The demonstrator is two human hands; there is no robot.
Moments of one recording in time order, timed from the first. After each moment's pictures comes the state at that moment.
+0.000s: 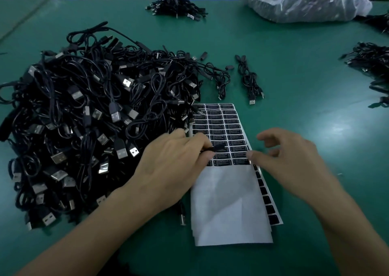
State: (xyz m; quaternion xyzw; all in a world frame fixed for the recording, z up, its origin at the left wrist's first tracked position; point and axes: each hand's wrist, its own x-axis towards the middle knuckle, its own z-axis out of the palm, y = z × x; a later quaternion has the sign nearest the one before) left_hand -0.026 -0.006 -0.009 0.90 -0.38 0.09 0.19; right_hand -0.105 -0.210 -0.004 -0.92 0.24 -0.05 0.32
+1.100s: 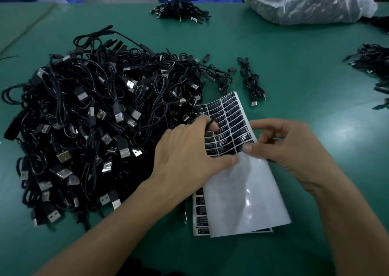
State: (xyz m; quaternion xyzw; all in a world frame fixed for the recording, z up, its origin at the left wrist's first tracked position) left_hand -0.026 -0.029 -0.009 0.91 -0.26 0.04 0.32; right_hand -0.087 -0.226 -0.004 -0.79 0.14 -0.07 0.60
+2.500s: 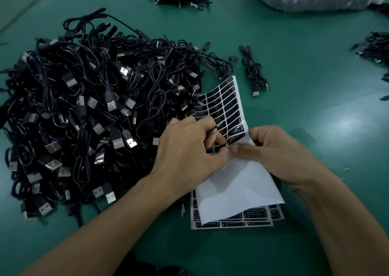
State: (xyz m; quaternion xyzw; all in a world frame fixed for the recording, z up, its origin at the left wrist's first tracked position) left_hand -0.027 -0.034 -0.031 0.85 -0.33 0.12 0.39; right_hand -0.086 -0.208 -0.013 -0.74 0.13 0.10 0.65
